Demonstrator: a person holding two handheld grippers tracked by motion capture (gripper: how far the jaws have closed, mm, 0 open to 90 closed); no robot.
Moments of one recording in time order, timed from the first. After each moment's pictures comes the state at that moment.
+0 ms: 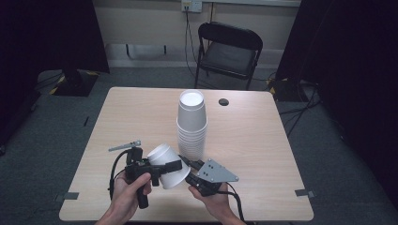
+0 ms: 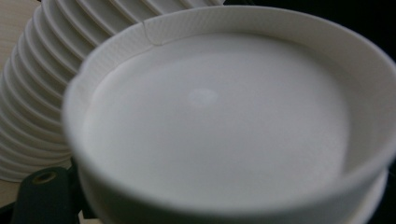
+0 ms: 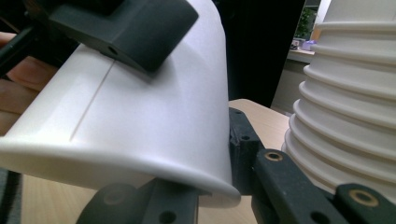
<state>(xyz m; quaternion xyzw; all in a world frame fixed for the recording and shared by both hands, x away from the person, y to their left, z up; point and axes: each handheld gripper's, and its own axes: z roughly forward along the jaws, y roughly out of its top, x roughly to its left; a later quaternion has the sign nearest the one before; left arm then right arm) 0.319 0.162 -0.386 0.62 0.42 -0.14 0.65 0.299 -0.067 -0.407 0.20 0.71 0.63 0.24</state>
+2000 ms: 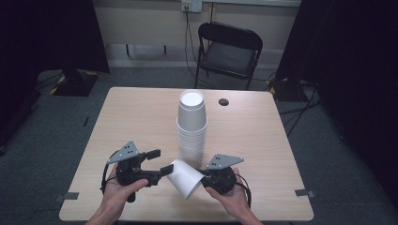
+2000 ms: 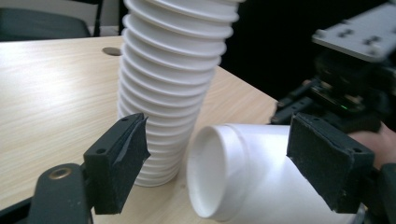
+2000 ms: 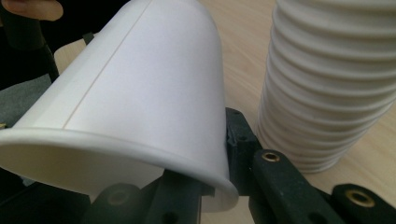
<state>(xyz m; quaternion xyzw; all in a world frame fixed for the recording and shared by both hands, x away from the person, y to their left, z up) 0.309 0.176 -0.391 0.73 0.33 0.08 0.59 0.318 -0.107 -0.417 0.27 0.83 0.47 0.08</state>
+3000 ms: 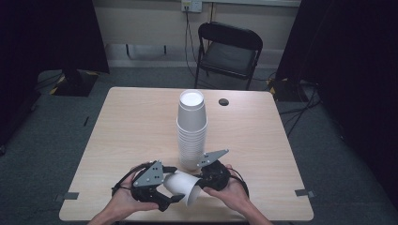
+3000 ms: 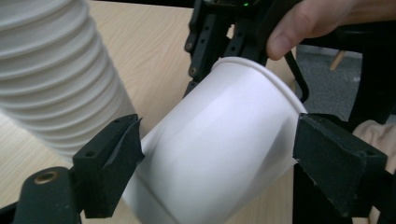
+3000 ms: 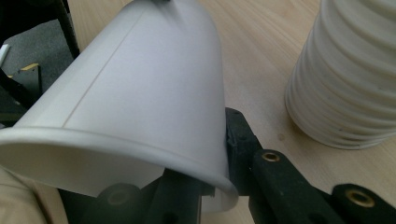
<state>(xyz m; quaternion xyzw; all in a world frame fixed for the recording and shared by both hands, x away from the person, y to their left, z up) 0.293 0.137 -0.406 0.86 0.12 0.10 0.49 0.337 -0.093 -0.424 0.23 0.90 0.38 0.01</state>
